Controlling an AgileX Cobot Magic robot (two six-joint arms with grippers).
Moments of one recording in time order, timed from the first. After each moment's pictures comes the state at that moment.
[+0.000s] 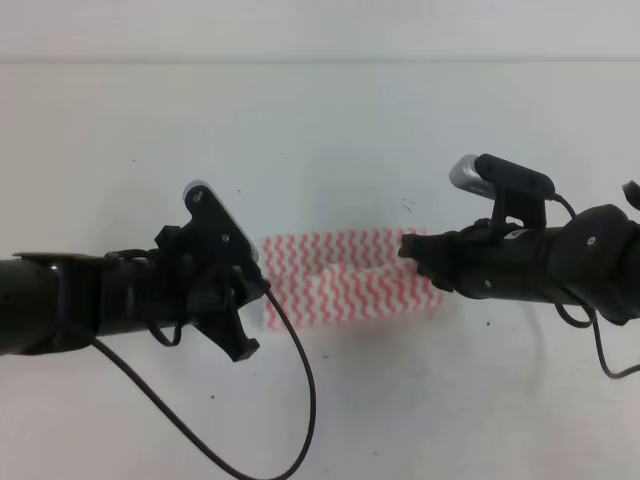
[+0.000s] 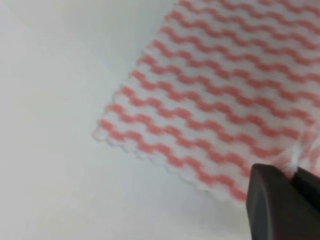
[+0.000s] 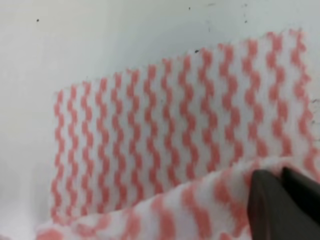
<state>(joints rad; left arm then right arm) -0.38 1.69 -0.79 -1.74 0.36 2.41 0.49 1.71 -0.95 0.92 0.12 -0.26</state>
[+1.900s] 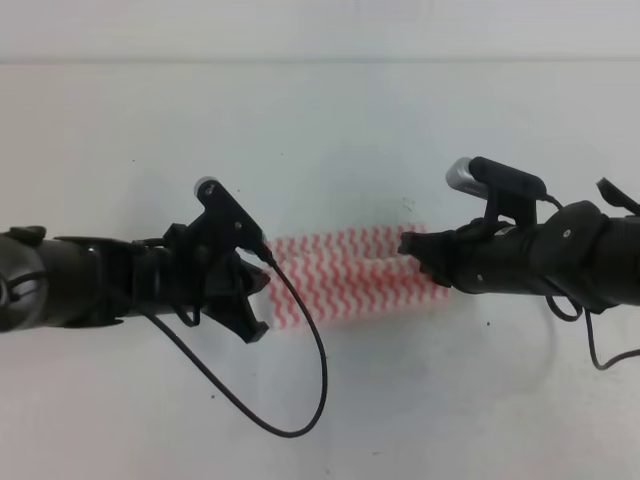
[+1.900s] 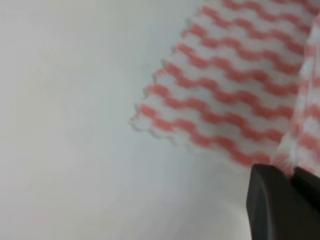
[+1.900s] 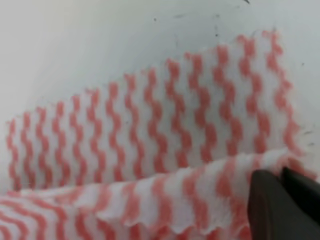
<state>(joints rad) -0.38 1.82 -0.91 -1.74 0.29 2.34 0.46 1.81 -1.01 0.92 0.09 -0.27</state>
